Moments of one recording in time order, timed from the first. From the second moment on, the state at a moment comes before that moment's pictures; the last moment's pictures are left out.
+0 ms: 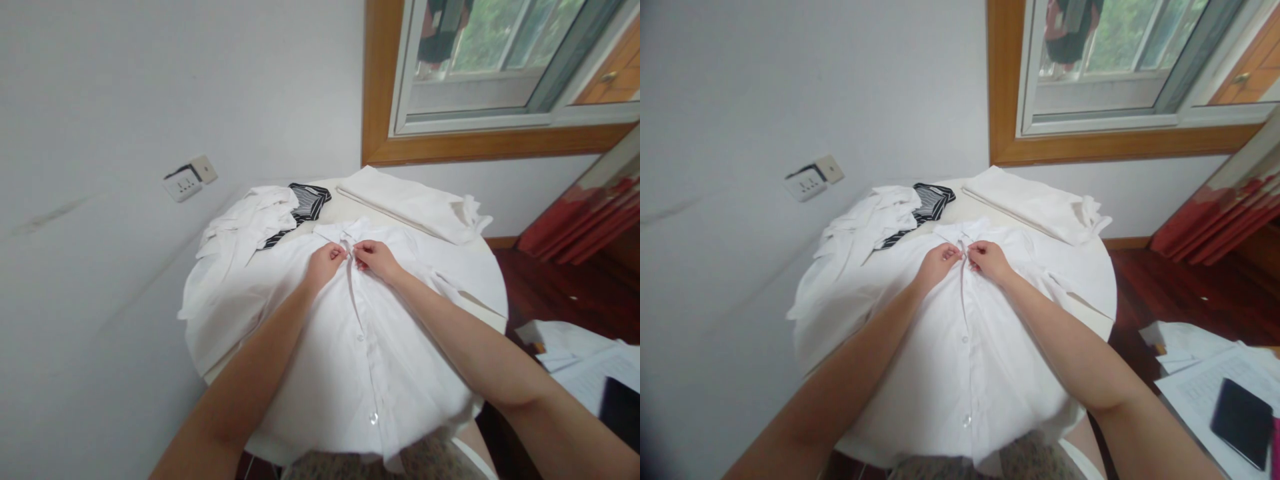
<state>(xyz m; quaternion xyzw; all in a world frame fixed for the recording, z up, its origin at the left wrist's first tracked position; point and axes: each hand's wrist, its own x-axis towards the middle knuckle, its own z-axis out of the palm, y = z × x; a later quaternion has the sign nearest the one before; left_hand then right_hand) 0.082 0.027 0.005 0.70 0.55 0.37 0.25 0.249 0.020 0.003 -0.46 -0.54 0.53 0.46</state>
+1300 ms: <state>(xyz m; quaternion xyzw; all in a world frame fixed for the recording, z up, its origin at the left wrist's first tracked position) 0.078 0.040 -0.012 0.68 0.51 0.40 0.33 0.254 0.022 0.000 -0.45 -0.64 0.47 0.41</state>
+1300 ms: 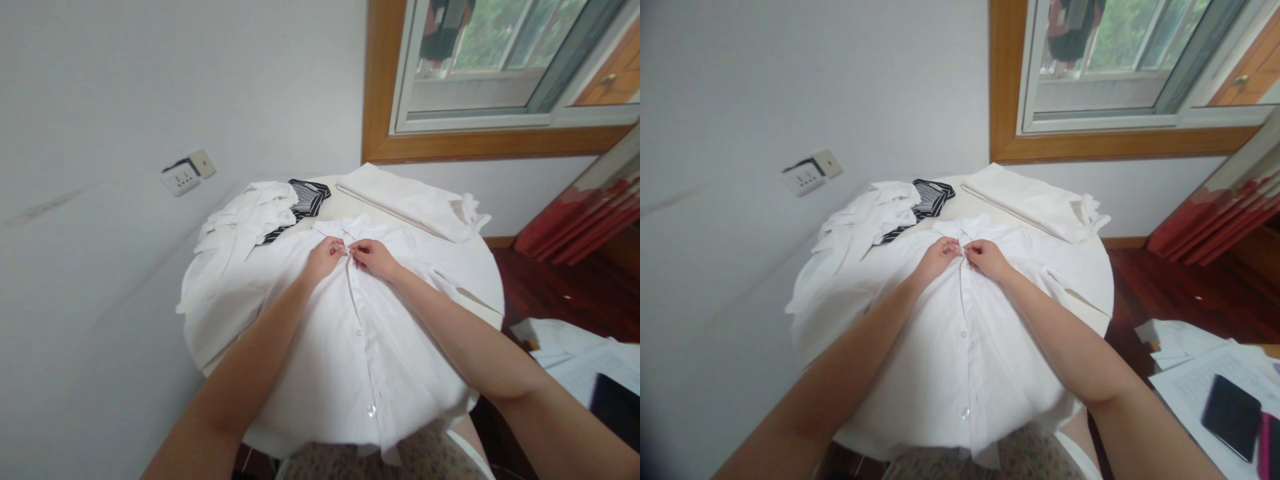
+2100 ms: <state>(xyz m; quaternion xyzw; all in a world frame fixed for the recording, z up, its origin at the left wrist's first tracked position) 0.080 0.033 -0.003 0.67 0.55 0.38 0.31 0.245 0.029 -0.002 -0.51 -0.70 0.32 0.38</state>
